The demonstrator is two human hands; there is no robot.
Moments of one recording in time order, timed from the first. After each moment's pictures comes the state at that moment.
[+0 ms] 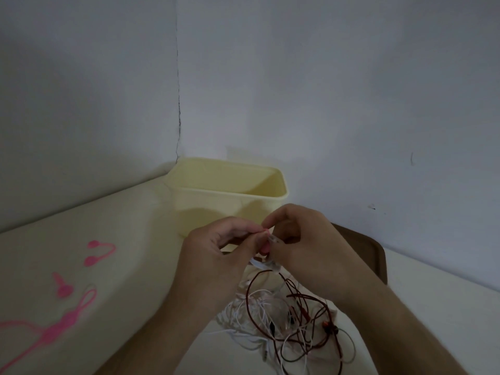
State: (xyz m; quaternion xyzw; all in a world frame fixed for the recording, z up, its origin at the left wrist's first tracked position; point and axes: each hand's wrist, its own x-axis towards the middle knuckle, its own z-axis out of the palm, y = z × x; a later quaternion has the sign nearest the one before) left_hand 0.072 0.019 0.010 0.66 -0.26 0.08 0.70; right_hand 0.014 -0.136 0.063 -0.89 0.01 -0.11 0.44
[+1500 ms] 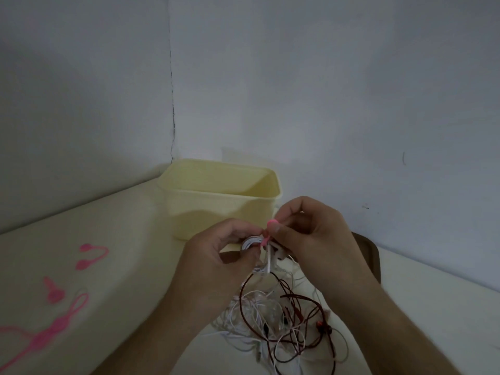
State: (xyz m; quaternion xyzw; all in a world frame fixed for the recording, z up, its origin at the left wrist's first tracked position) left_hand 0.070 0.018 0.005 0.68 -0.28 0.05 0.68; right_hand 0.010 -0.146 0.056 -0.79 0.04 -0.21 0.58
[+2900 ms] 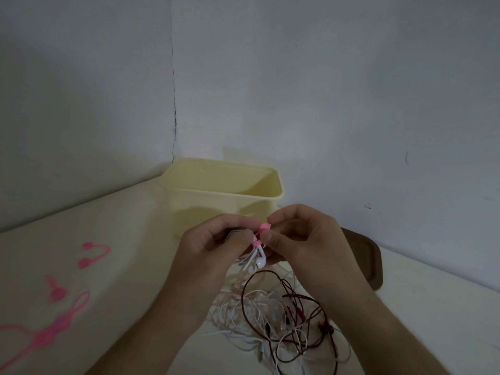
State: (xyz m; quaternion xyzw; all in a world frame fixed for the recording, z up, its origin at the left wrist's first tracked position) left_hand 0.061 0.026 0.025 0.61 -0.22 -0.03 0.76; right_hand 0.008 -0.135 0.051 -0.77 0.05 -0.18 0.61
